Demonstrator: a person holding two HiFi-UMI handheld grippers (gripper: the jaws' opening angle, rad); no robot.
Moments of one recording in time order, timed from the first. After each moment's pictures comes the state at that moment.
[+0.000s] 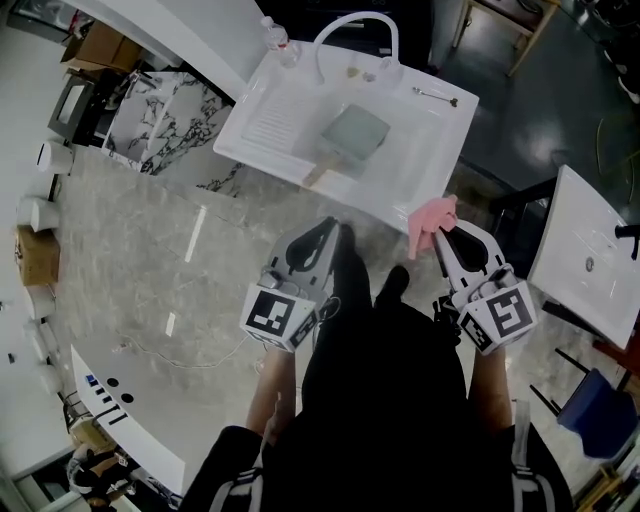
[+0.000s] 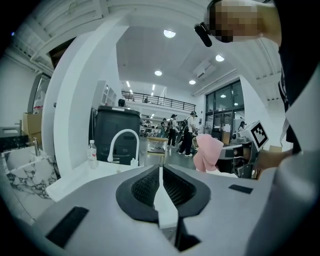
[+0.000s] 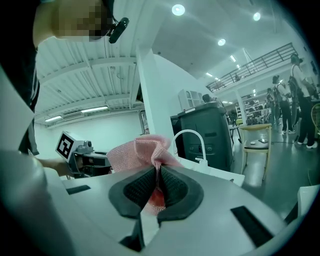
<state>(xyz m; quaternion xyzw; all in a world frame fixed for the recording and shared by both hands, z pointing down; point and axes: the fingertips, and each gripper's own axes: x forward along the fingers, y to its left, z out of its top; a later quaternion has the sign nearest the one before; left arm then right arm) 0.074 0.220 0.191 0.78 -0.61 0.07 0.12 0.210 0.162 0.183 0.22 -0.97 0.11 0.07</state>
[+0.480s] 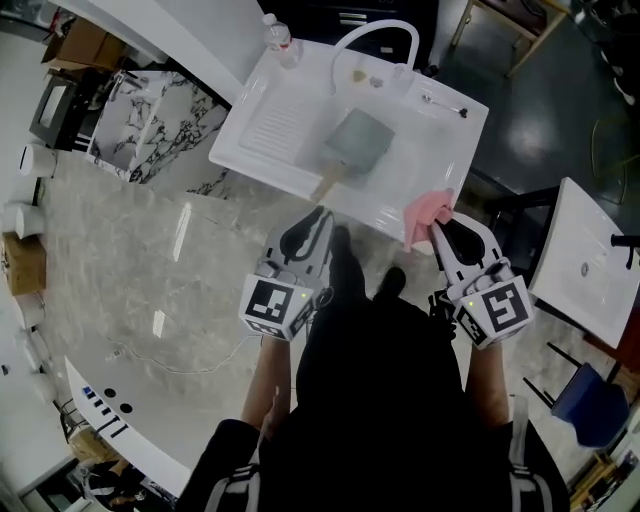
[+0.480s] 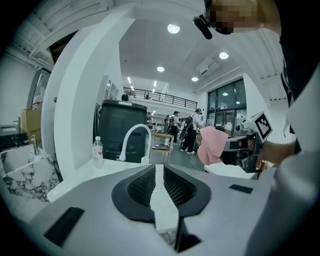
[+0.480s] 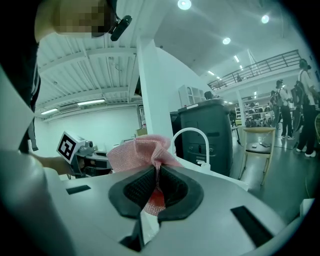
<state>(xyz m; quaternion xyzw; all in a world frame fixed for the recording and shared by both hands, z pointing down) -0.010 0.173 0.219 0.78 -0.61 0.08 0.14 0.132 0.121 0.191 0.23 -0.96 0.10 0.10</state>
